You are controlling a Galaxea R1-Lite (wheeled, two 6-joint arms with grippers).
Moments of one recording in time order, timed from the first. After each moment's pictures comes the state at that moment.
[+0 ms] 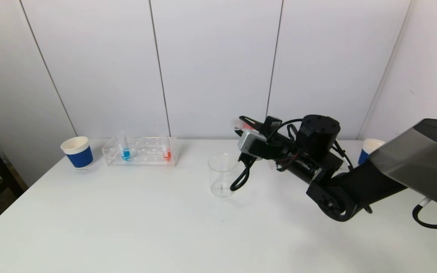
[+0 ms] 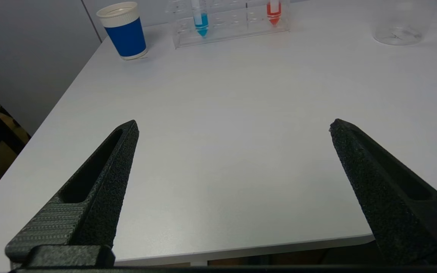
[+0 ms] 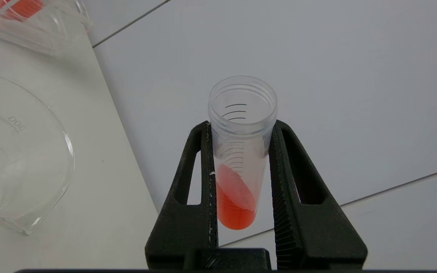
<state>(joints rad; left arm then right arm) -0.01 0.00 -0.03 0.07 -0.06 0.11 0.52 2.17 -0.98 -1.29 0.18 -1.06</state>
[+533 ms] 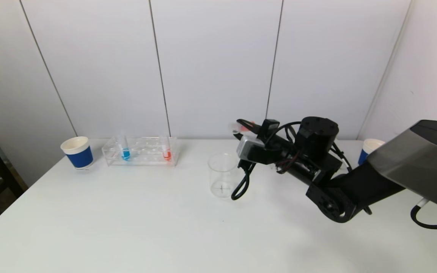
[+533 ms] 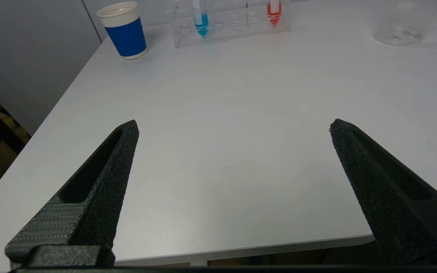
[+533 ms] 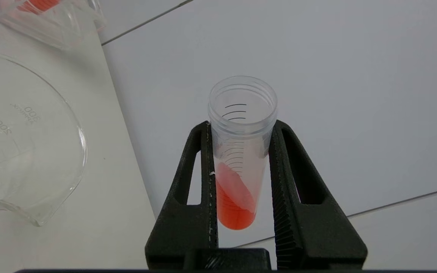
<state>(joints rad) -0.01 0.00 -0.03 0.07 -0.06 0.11 0.52 2.17 -0.97 -1.29 0.21 -1.13</state>
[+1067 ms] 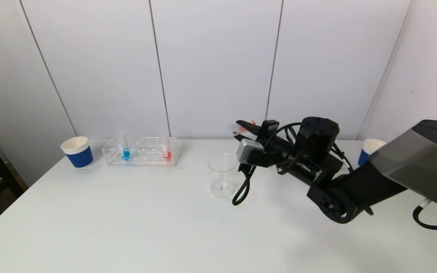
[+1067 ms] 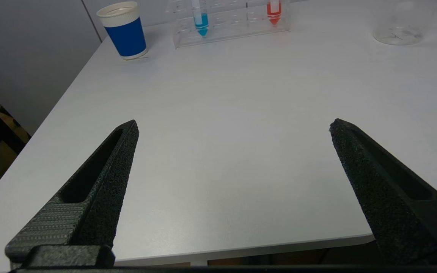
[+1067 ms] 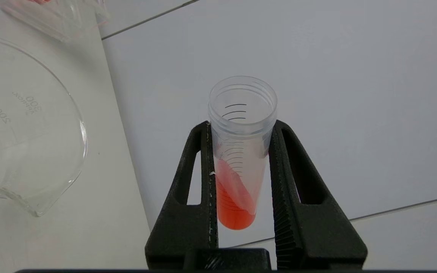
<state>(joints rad) -0.01 0.00 -0.03 0.07 -0.06 0.11 0.52 2.17 -0.97 -1.28 0.23 -1.19</state>
